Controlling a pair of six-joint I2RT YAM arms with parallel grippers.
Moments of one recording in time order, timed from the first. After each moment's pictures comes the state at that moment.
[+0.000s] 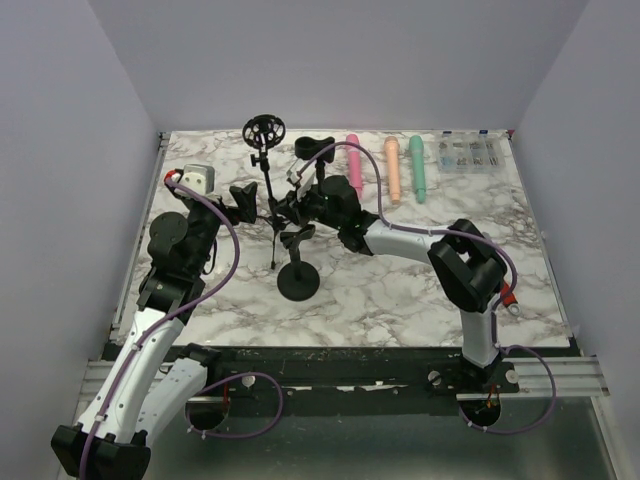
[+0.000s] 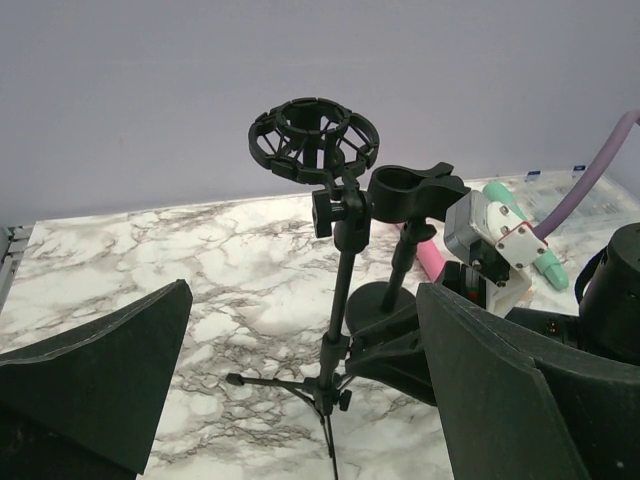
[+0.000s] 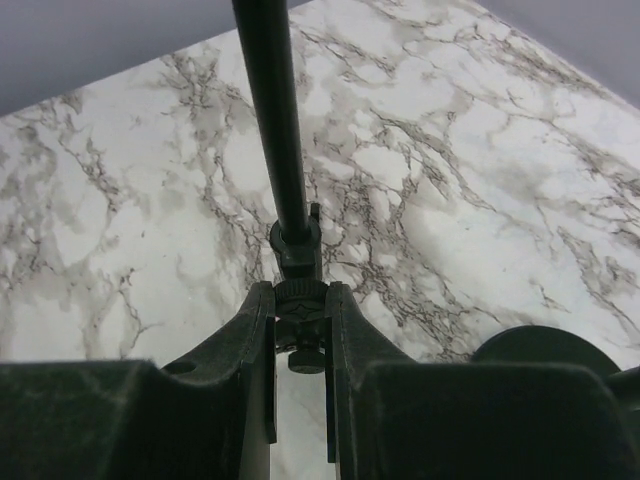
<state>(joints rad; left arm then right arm) -0.30 0.74 0.78 0.09 -0.04 -0.10 0.79 2.00 1.31 0.53 -0.23 -0.02</state>
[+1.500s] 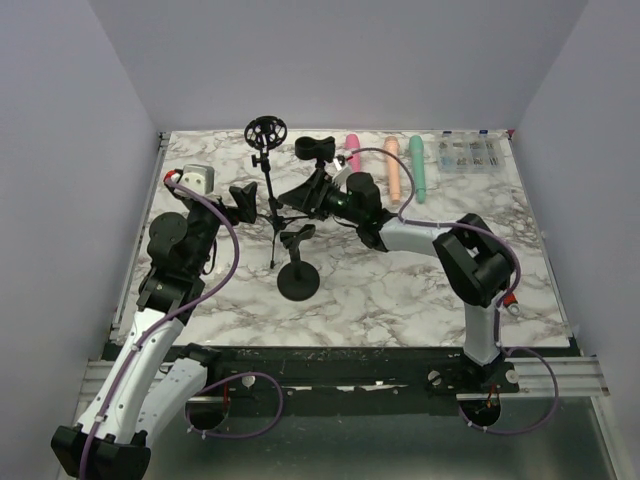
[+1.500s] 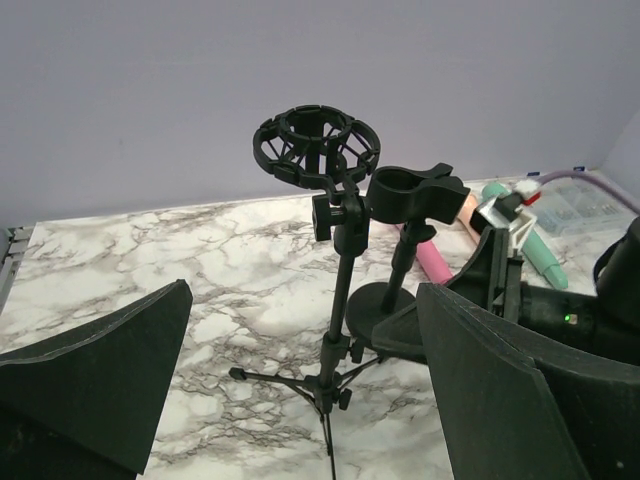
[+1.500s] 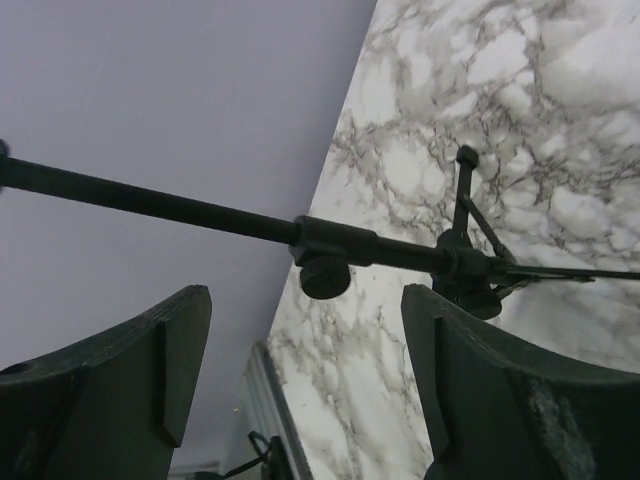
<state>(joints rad) -0.30 0.74 0.78 0.09 -0.04 -0.10 0.68 1.95 1.20 0.64 -0.32 0.97</state>
